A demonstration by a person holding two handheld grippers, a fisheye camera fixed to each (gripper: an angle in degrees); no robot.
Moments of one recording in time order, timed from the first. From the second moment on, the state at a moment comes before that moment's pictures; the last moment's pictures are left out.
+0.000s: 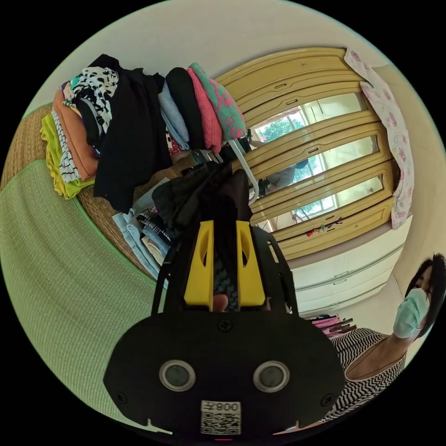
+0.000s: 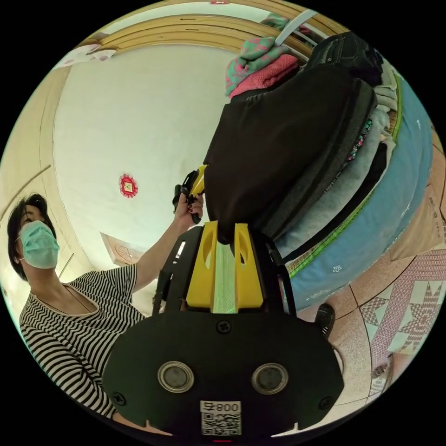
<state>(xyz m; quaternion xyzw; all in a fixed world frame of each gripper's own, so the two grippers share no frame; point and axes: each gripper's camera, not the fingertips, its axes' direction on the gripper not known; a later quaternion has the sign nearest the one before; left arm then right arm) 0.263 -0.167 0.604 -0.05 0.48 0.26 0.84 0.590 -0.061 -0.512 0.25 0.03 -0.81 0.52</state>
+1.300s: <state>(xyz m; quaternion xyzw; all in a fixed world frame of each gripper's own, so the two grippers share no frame) 0.218 -0.106 0.659 0.05 0.38 0.39 0.84 0.449 0.131 -0.316 0.58 0.36 -0.70 0.21</state>
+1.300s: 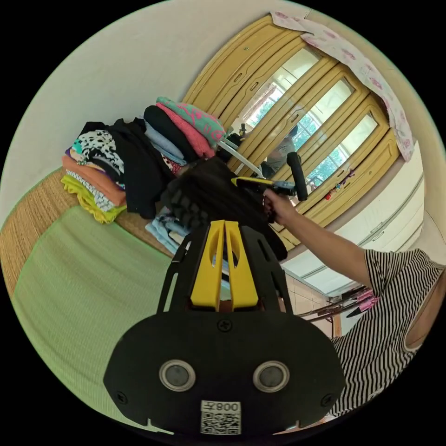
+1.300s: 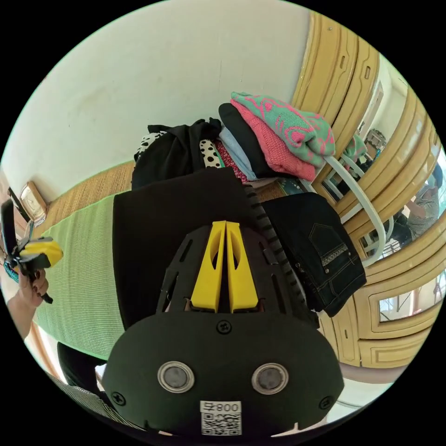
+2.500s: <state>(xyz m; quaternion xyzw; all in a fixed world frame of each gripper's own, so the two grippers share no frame) 0.046 0.047 0.811 -0.14 0.42 0.15 0.89 0.528 -0.005 -0.785 0.53 0.01 -0.68 0.51</state>
